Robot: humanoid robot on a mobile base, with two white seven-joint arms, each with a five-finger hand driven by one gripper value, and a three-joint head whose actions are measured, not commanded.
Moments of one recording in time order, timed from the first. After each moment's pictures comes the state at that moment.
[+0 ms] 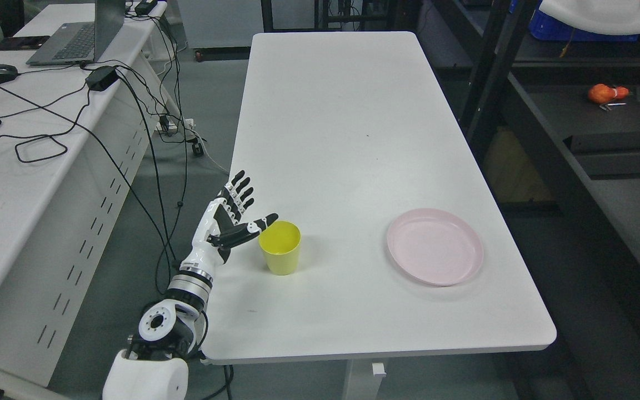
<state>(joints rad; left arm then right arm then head) -0.40 0.02 -0.07 -1.32 0.28 0.00 -0.16 0.00 0.00 0.00 -0.24 0.00 0.09 -0.12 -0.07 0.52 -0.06</state>
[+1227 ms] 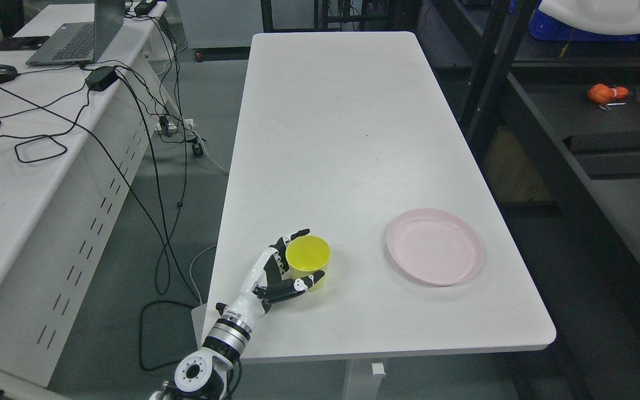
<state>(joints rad) -0.27 0.00 -0.21 -1.31 0.26 -0.13 -0.21 0.00 0.00 0.00 -0.24 0.00 0.09 -0.12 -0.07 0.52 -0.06</state>
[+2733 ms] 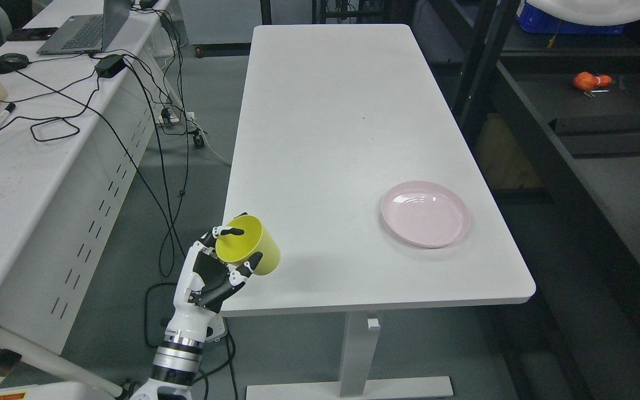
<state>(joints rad) -0.07 0.00 -0.07 -1.61 0.45 -0.27 -0.21 0.00 0.00 0.00 -0.24 0.00 0.09 -0.11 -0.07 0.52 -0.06</state>
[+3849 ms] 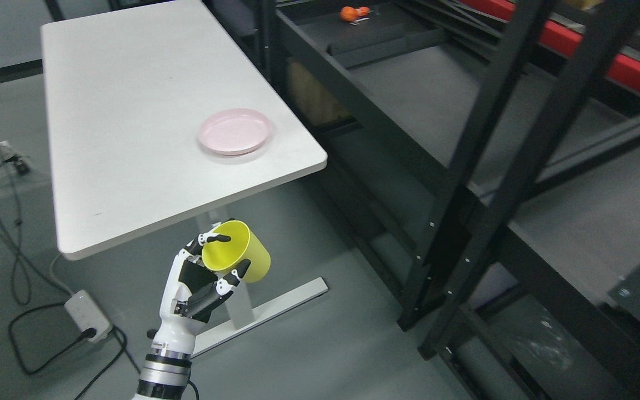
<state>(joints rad) 0.00 0.00 -0.05 -1.69 0.46 -0.26 -0.21 0.00 0.00 0.00 -0.24 0.00 0.09 -0.12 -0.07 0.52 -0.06</state>
